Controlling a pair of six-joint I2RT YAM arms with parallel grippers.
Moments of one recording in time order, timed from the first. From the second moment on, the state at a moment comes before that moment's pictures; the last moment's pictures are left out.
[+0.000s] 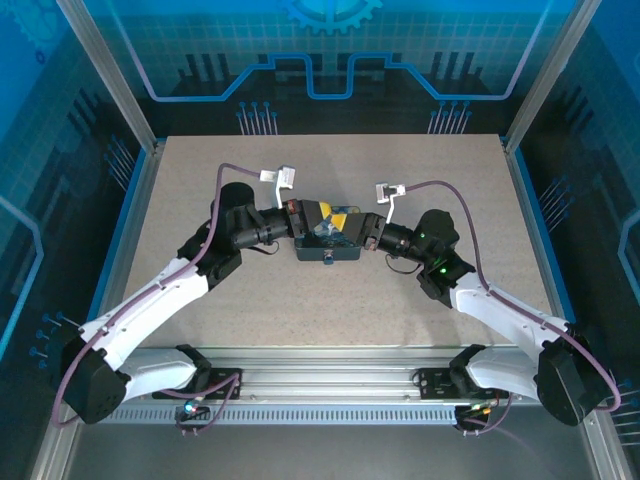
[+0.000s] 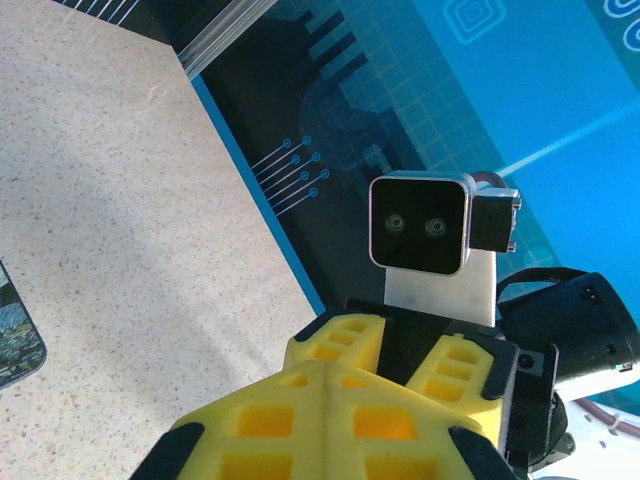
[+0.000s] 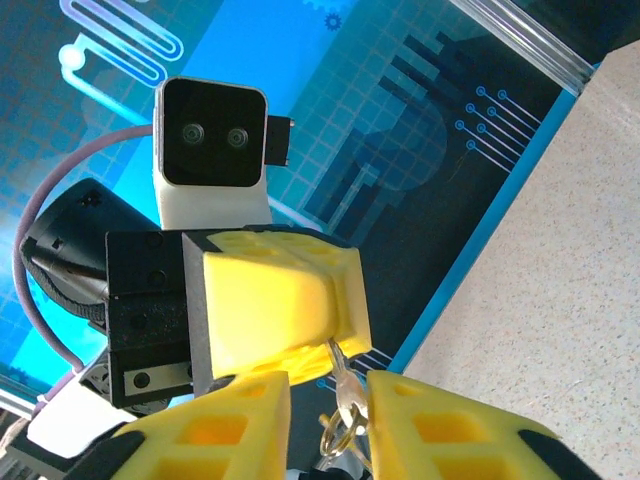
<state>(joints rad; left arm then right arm) -0.57 1.17 0.97 0.05 0.49 -0.86 0.57 1.15 0.68 0.58 -0.61 1.05</state>
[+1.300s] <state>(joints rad) -0.65 1.08 0.58 0.00 0.30 -0.76 0.40 1.24 0.95 -0.13 -0.33 0.54</state>
